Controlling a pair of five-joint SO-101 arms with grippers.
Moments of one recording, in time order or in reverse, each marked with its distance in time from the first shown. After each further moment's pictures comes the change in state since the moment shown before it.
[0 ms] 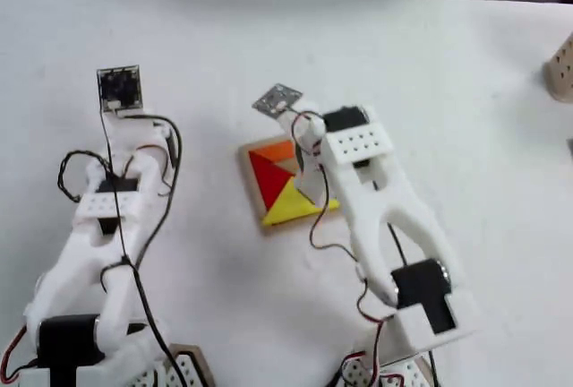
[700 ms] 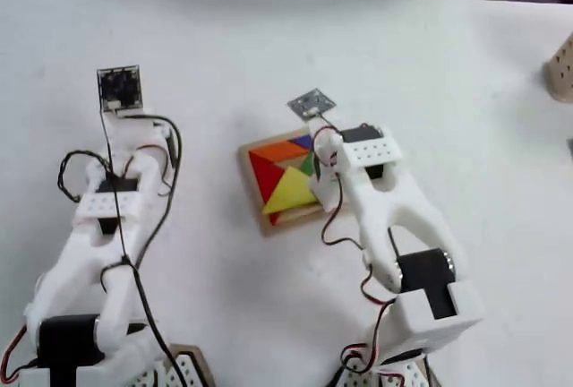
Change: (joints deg) left arm 0.0 0.0 0.0 0.0 0.0; right arm 5.3 4.6 6.4 -11.4 -6.2
